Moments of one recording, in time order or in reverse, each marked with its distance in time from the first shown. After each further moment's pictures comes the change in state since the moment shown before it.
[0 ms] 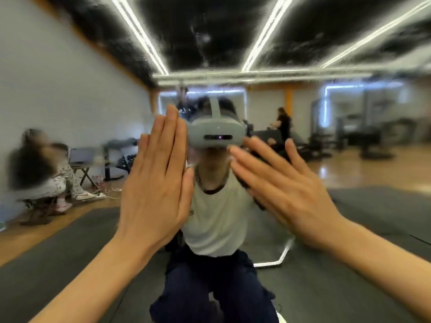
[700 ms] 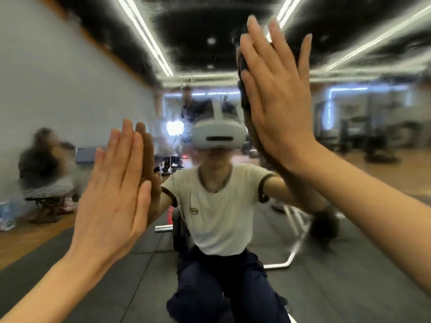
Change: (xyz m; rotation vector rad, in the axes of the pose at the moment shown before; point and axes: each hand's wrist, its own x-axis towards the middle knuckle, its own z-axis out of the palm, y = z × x) left_hand -0.045 -0.090 -0.038 -0.021 -0.051 -0.056; right_hand 0.140 0.008 0.015 -0.045 0.264 0.368
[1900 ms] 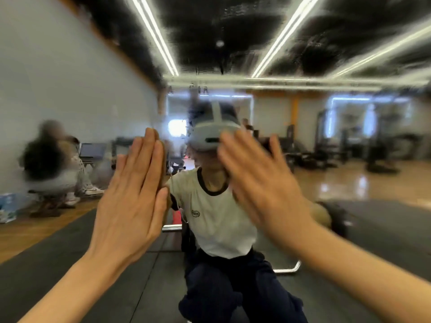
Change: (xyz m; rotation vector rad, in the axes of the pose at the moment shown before) left_hand -0.025 -0.060 -0.021 0.042 0.026 0.019; right_hand -0.085 -0.111 0.013 0.150 -0.188 -0.256
